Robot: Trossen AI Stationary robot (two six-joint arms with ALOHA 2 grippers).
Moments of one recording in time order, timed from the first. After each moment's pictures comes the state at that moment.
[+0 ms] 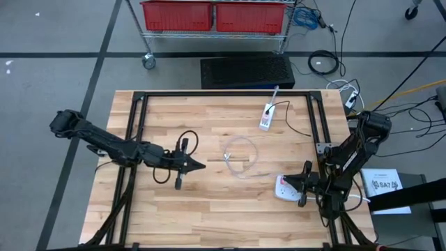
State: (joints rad) left arm -0.31 1.08 0.51 0.41 -0.19 -0.02; right arm 1.22 1.41 0.30 -0.08 1.44 1.41
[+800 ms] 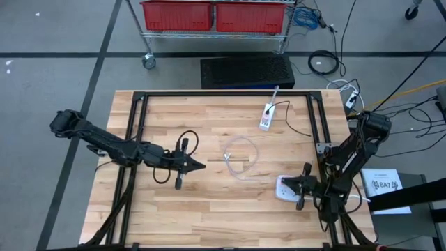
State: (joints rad) left arm -0.31 1.08 0.51 0.41 -0.19 -0.02; right arm 1.18 1.41 0.37 -0.08 1.41 1.27
